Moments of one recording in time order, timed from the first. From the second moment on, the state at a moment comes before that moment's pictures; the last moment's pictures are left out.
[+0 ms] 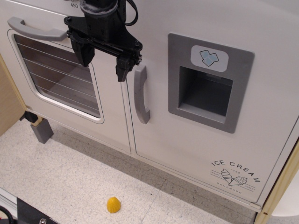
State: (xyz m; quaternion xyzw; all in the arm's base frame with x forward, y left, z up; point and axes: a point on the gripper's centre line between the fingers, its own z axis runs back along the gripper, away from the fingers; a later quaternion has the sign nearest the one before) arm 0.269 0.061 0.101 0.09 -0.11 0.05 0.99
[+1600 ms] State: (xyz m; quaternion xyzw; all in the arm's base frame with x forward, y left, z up) arm 0.307 0.043 0.049 0.03 -0.23 0.01 0.97
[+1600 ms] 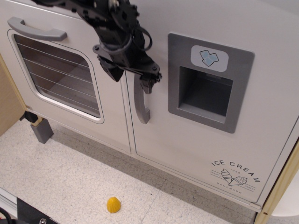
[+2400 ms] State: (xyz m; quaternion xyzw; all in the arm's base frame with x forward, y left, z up) arm 0.305 0.049 0.038 0.01 -0.25 0.00 0.97
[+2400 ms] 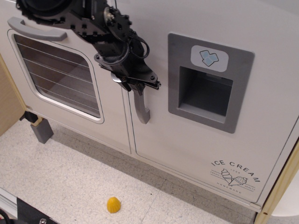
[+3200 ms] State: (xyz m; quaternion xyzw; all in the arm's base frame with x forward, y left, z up) arm 0.233 0.071 0.058 0.01 -0.22 -0.03 0.98
